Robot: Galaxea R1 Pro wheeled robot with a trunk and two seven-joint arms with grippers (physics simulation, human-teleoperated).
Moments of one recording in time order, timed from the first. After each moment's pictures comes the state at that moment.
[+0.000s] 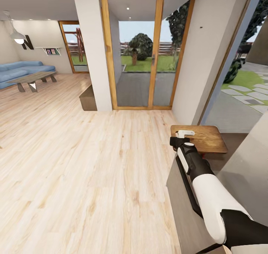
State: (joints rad) left arm 0.41 -0.02 -0.01 -0.60 0.01 -0.65 -0.01; right arm -0.97 0.04 -0.10 -0.72 0.08 0.33 -0.11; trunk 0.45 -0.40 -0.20
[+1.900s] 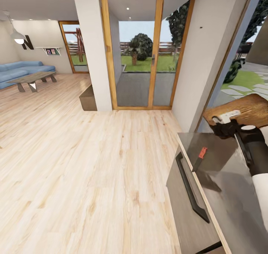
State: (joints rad) left arm 0.41 -0.02 0.00 -0.58 0.01 -0.64 -0.01; right arm -0.97 -0.41 -0.05 -1.07 0.31 0.56 0.42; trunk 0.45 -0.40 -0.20
